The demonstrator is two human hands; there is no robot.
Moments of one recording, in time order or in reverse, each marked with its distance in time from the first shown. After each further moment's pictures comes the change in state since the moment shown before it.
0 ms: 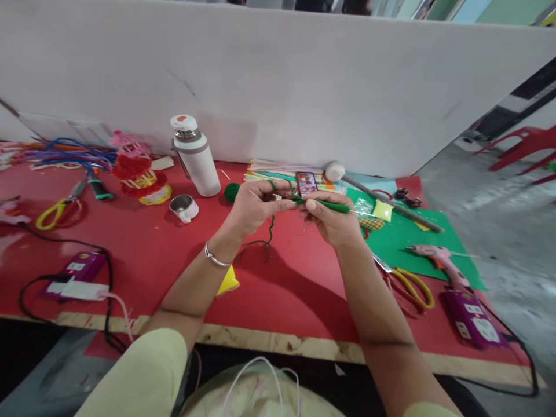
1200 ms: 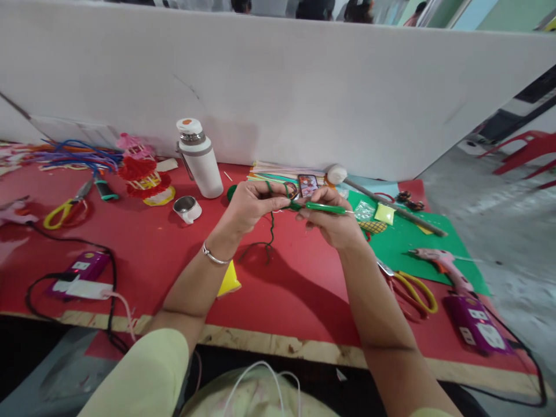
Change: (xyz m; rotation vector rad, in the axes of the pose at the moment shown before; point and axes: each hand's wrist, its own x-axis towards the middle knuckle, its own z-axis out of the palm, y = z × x) left_hand 0.001 0.011 -0.008 0.041 0.023 -0.069; right_hand -0.001 -0.004 -0.002 0.017 -0.072 0.083
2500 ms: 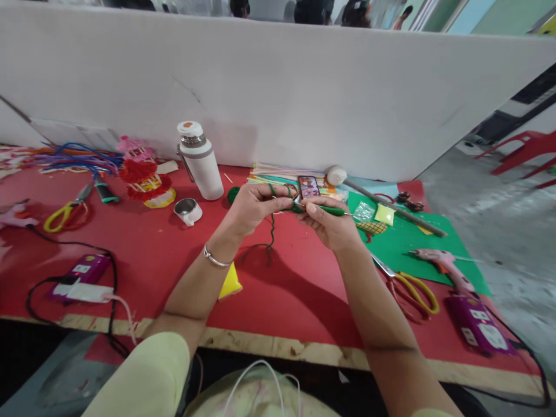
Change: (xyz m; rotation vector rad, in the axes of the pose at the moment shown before) left_hand -0.001 0.010 0.003 0.057 -0.058 0.009; right_hand 0.000 0.005 0.010 0.112 0.046 0.030
